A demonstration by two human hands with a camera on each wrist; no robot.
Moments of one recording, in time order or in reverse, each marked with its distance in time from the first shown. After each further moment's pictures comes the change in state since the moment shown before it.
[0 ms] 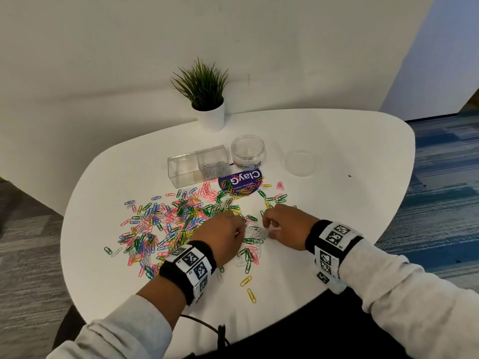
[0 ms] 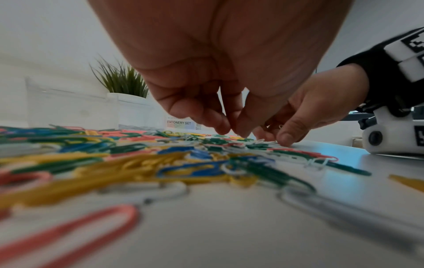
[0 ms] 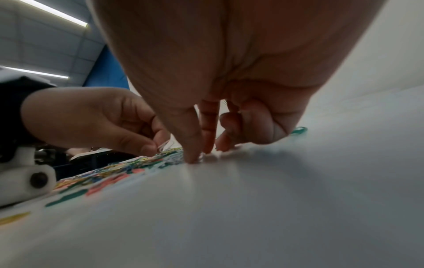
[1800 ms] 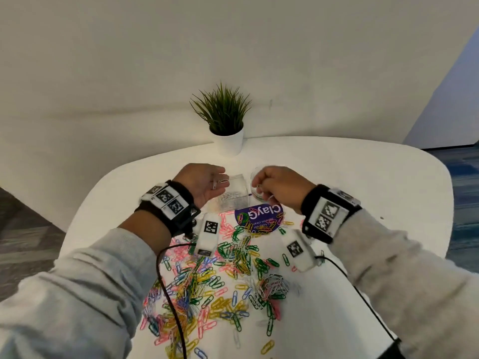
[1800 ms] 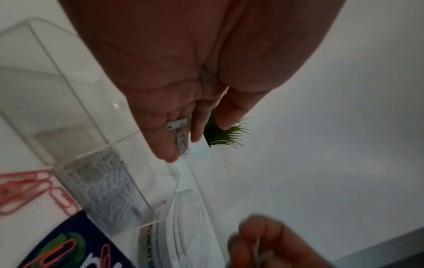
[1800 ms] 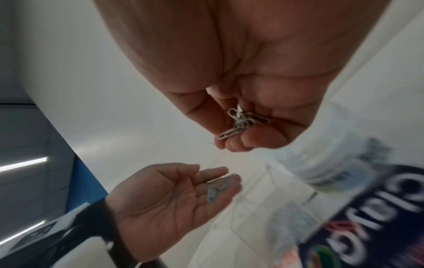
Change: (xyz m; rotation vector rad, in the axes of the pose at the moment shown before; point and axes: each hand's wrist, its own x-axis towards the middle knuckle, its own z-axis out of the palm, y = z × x) left_hand 0.122 -0.088 -0.126 -1.438 0.207 -0.716; right_hand 0.107 -0.062 -0.112 0.729 0.203 0.079
